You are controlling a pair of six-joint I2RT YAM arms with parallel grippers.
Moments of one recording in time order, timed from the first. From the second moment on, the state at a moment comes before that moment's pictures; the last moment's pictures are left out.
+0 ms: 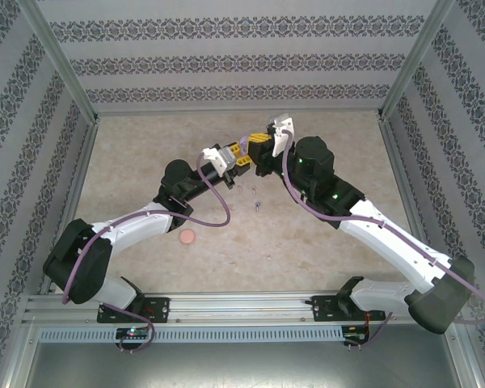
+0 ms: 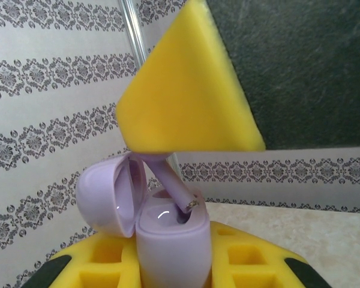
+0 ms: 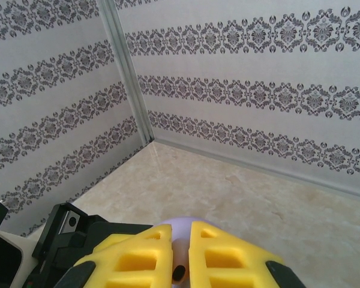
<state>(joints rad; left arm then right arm) -0.60 1.47 0.83 0.88 0.38 0.18 0.71 1.20 1.13 -0.03 0.00 0.20</state>
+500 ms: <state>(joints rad) -0.60 1.47 0.83 0.84 0.41 0.17 0.81 1.20 1.09 0.00 0.15 0.04</state>
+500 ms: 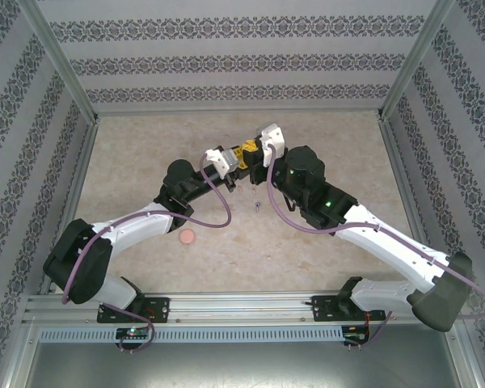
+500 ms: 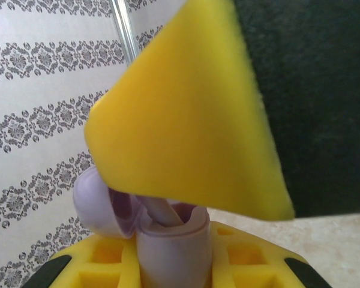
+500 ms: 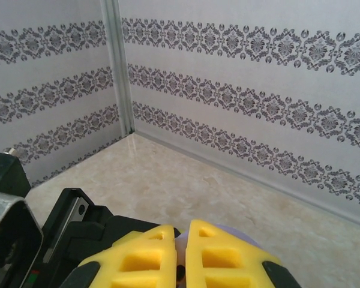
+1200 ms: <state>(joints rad) -0.60 1.46 0.85 0.83 0.42 0.16 0.68 1.17 1.10 0.00 0.04 0.26</state>
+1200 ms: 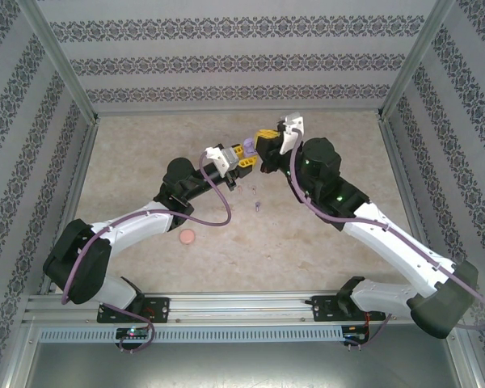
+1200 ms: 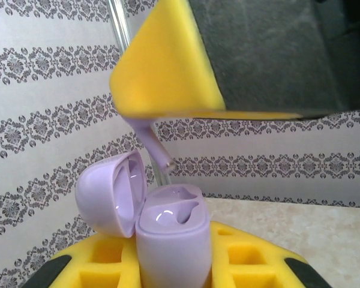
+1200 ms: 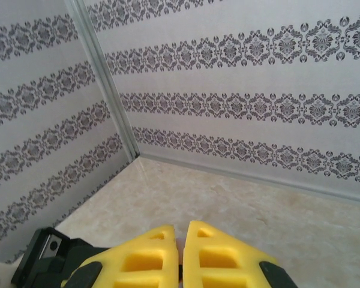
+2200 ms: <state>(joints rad) -0.60 1.46 0.86 0.82 0.43 0.16 0.66 1.15 1.07 0.02 -0.06 0.31</state>
